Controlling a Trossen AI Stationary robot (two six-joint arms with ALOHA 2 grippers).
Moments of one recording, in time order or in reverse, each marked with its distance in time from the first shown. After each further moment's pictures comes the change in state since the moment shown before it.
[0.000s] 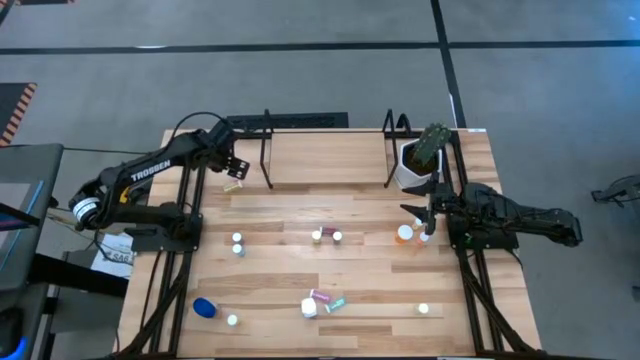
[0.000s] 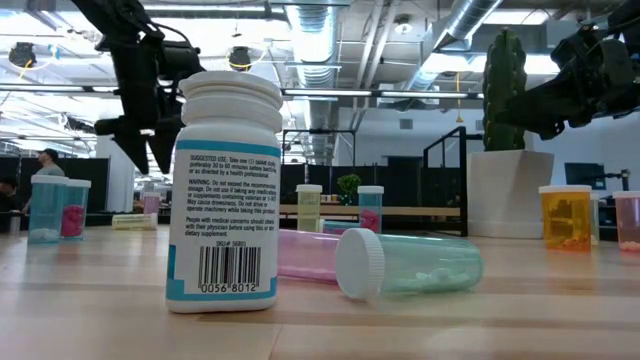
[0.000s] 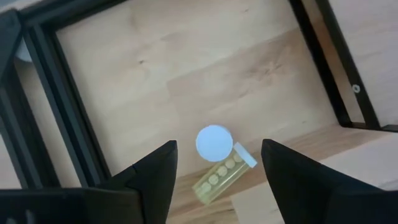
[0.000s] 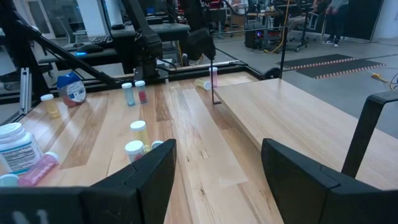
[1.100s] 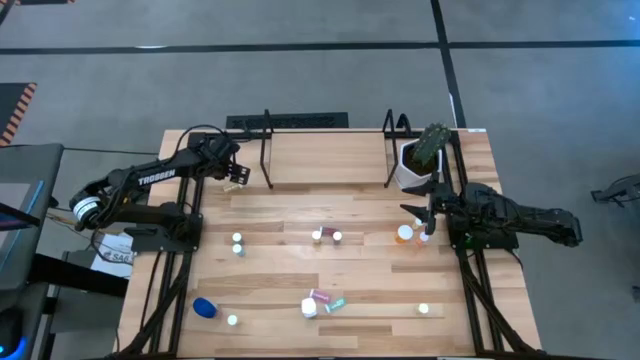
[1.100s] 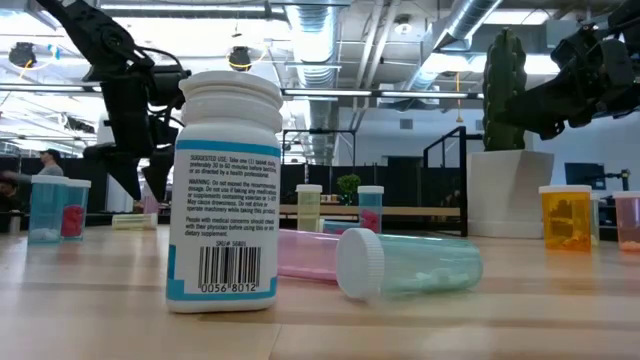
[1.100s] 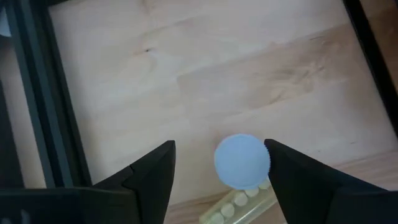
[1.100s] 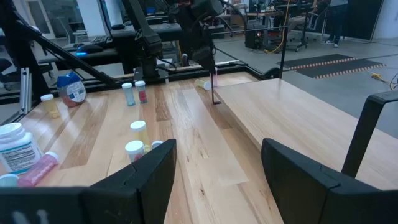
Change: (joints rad) left arm 0.000 0.007 -0.224 0.284 -0.073 -0.059; right arm 0.000 0.000 0.000 0.000 0.000 0.000
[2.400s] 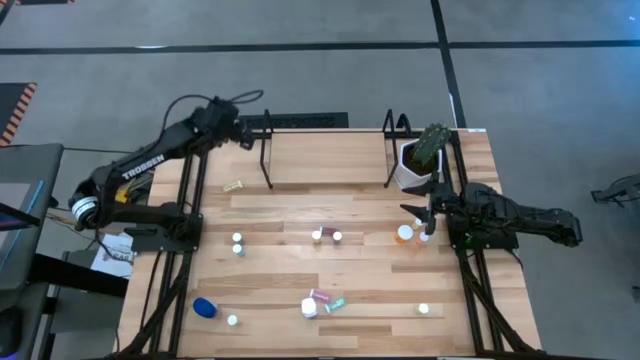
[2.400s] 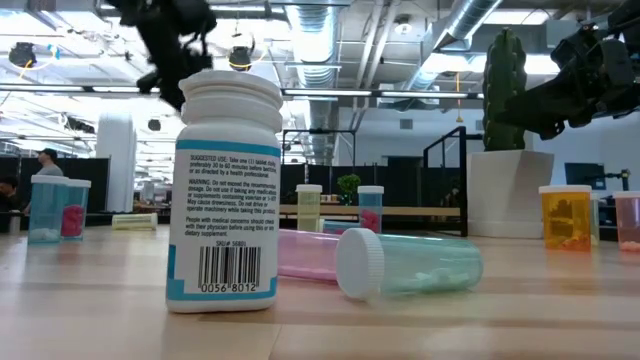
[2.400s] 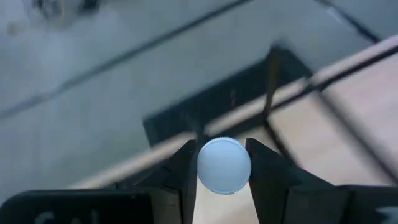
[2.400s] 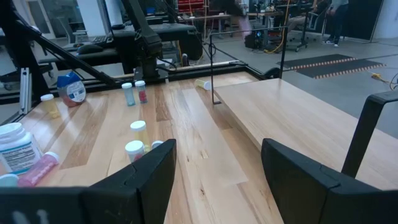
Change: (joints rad) left arm -0.066 -0.005 0.457 -0.050 -0.220 0.280; right arm 0.000 0.000 0.000 0.000 0.000 0.000
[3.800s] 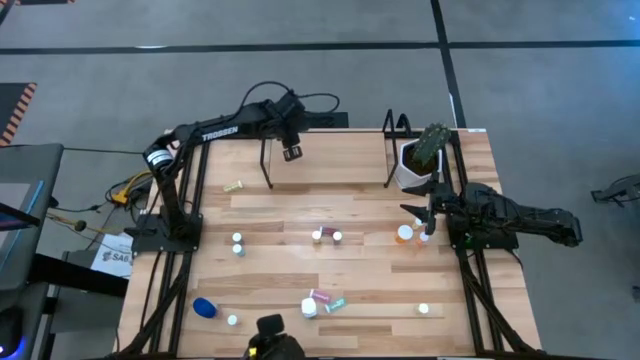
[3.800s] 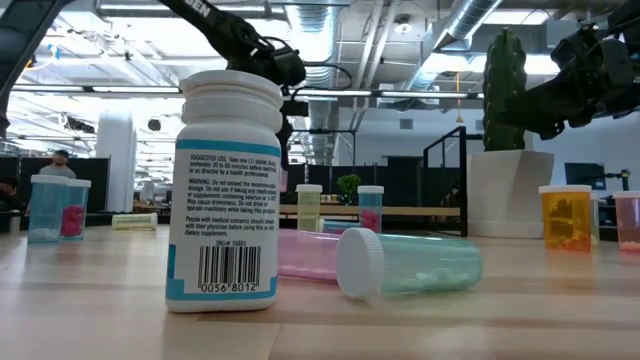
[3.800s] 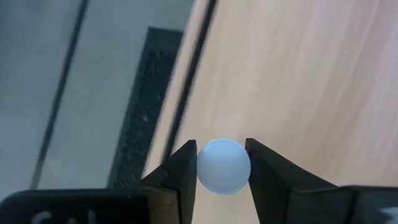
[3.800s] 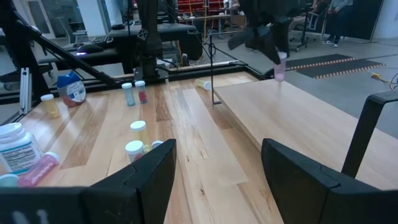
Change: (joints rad) left arm -0.113 0.676 0.460 -0.062 0.315 0.559; right arm 0.000 0.000 0.000 0.000 0.000 0.000
